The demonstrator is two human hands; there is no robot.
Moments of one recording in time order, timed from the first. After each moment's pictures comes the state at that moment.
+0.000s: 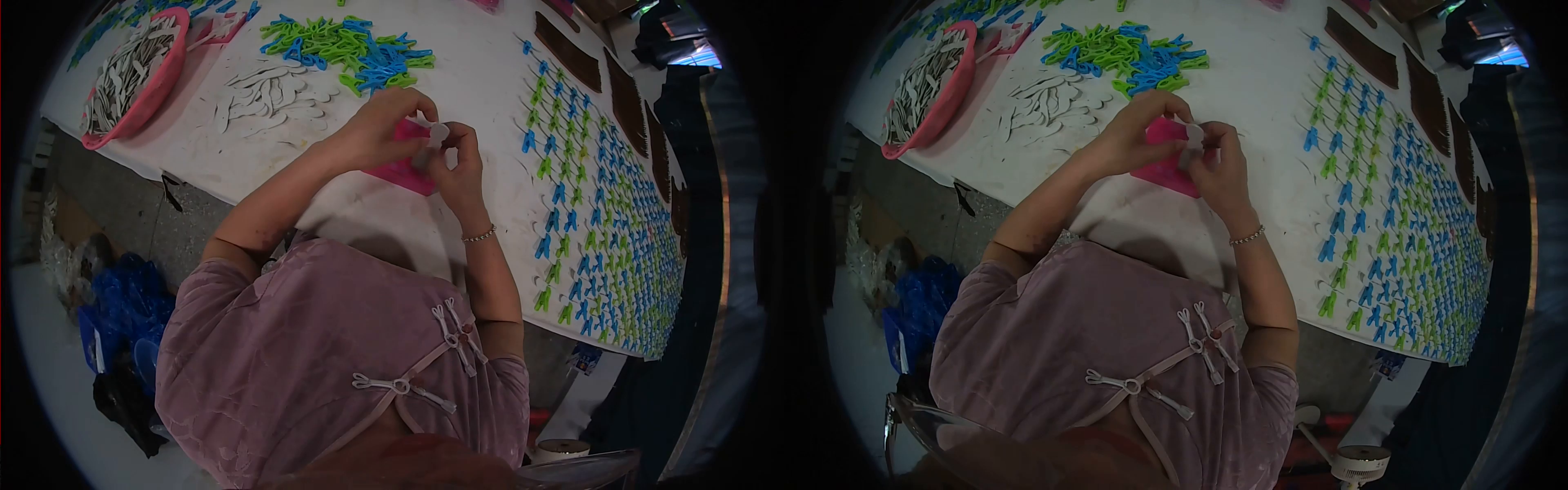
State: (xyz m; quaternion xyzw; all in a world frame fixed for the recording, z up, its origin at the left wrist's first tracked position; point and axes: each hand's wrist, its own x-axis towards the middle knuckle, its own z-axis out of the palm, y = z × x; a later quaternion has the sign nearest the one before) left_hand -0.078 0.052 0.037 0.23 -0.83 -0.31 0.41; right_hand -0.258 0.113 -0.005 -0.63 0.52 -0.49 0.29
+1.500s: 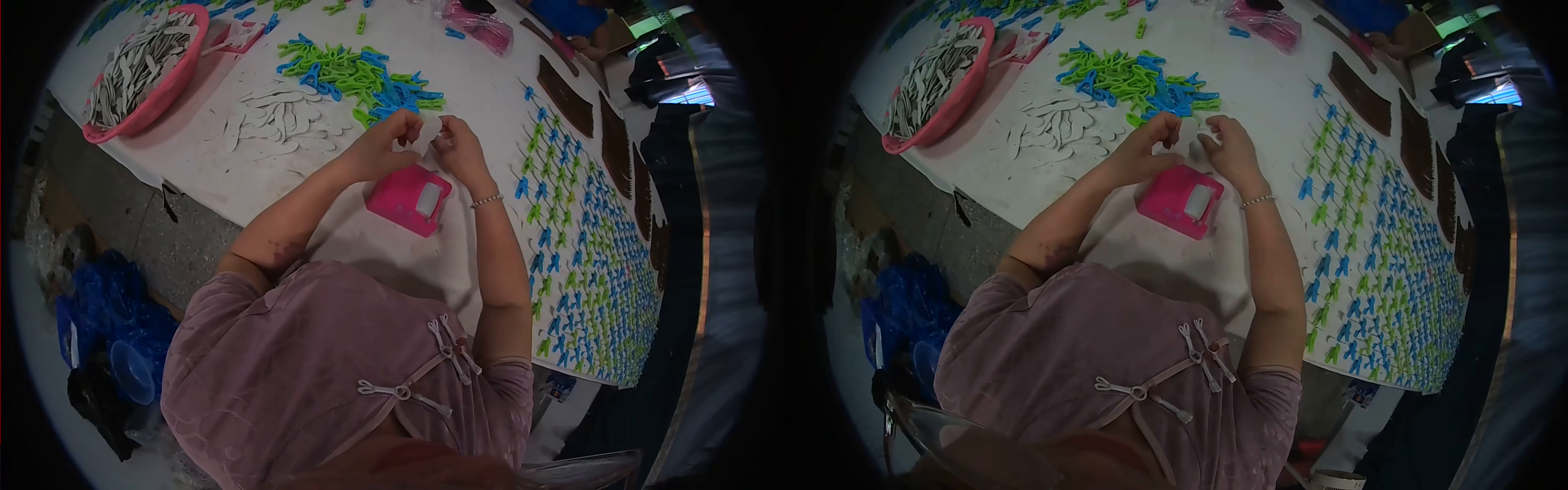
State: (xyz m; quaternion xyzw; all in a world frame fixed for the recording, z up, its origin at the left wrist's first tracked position) left_hand -0.069 0.007 -0.009 0.25 -0.71 -0.48 0.45; right_hand -0.272 0.000 0.006 -0.73 0.59 -0.28 0.20
